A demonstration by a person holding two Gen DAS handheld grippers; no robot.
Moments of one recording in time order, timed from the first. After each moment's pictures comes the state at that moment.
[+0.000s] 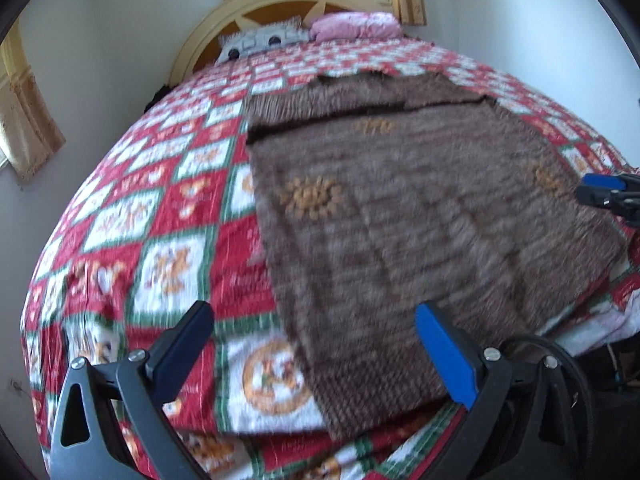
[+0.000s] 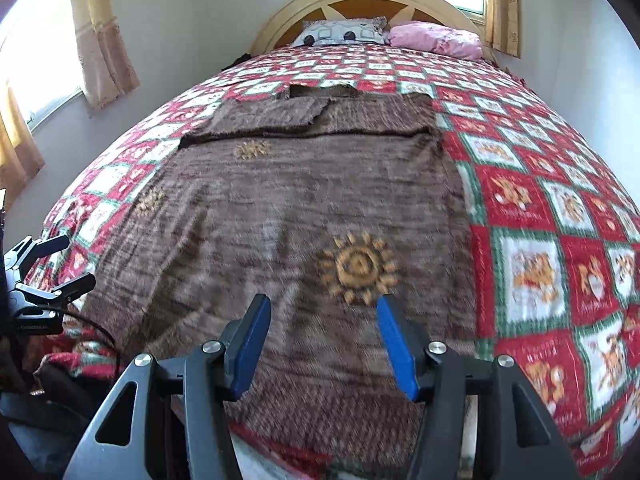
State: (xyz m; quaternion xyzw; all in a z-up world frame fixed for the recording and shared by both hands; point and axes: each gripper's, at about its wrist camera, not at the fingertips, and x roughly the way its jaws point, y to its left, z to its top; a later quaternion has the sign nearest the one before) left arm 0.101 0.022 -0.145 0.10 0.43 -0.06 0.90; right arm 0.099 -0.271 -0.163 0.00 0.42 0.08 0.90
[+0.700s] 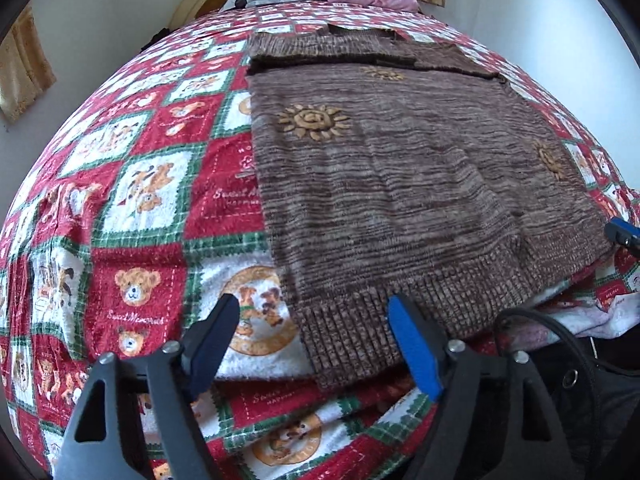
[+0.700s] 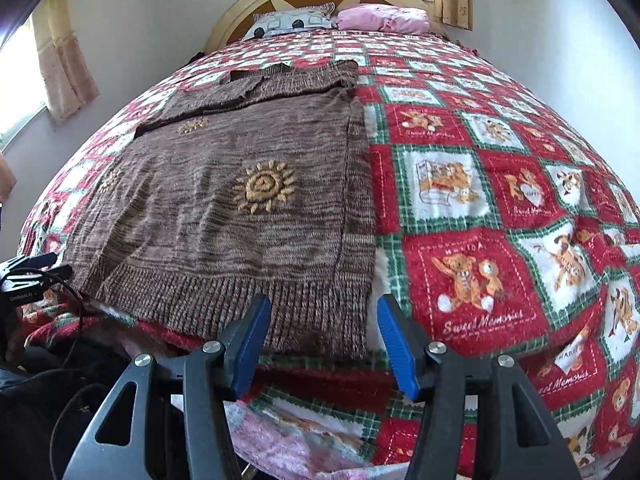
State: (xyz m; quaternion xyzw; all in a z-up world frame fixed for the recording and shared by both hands) left arm 0.093 0.033 -0.169 0.04 0.50 -0.07 0.86; right arm 0.049 -0.324 -0.184 0.03 0.45 0.02 0.89
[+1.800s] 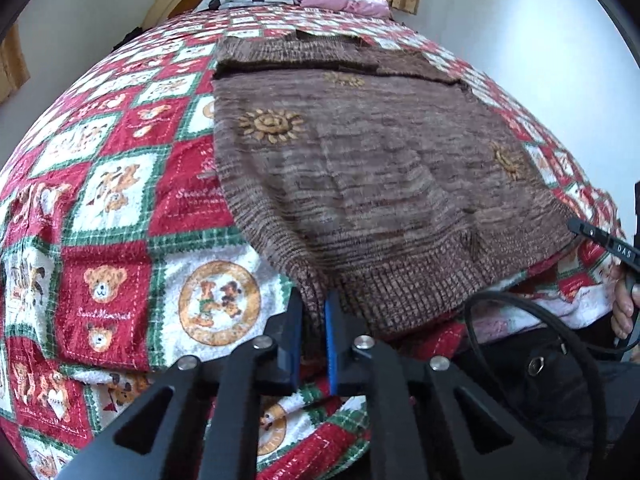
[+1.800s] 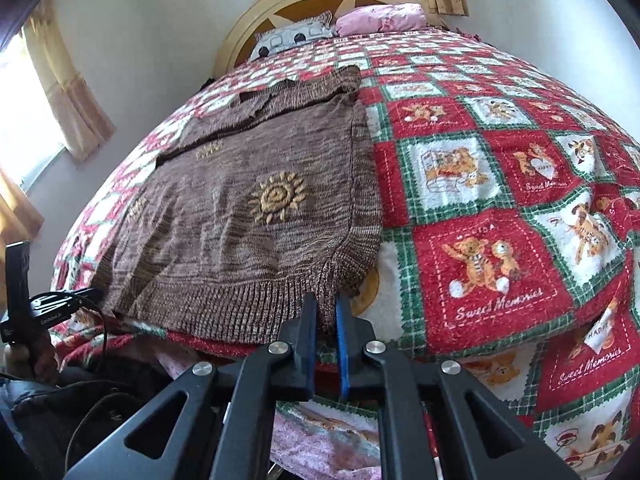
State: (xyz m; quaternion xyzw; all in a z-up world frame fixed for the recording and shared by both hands) left arm 0.086 0.033 -0.160 0.00 0.49 -0.14 0.86; right arm 0.039 -0.344 -0.179 0.12 0.41 0.06 0.90
